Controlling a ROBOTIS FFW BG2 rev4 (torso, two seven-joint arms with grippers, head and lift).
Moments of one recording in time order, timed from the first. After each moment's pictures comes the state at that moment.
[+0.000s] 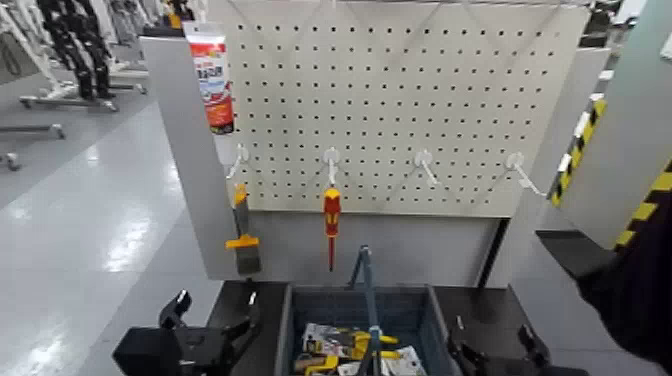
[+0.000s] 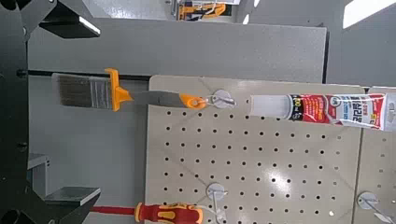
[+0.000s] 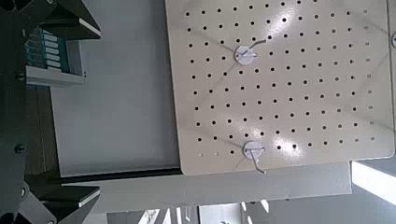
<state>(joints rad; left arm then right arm) 0.27 0.20 -0.20 -1.81 0.18 -0.17 0.15 0.31 0.00 0.04 -1.64 -0.07 -0.33 -0.09</state>
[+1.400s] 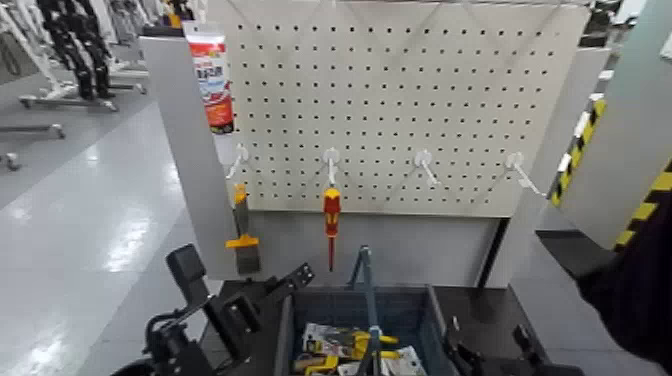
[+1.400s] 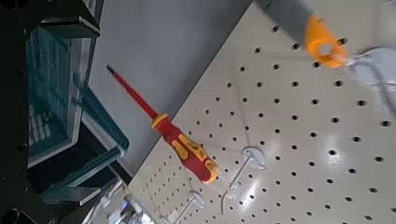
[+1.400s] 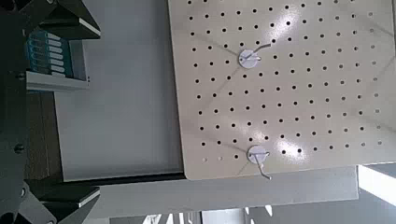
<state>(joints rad) -0.06 0.23 -0.17 -1.66 1.02 0.47 -0.25 0.31 -0.01 0.05 -1.63 -0.08 -0.32 -0.09</state>
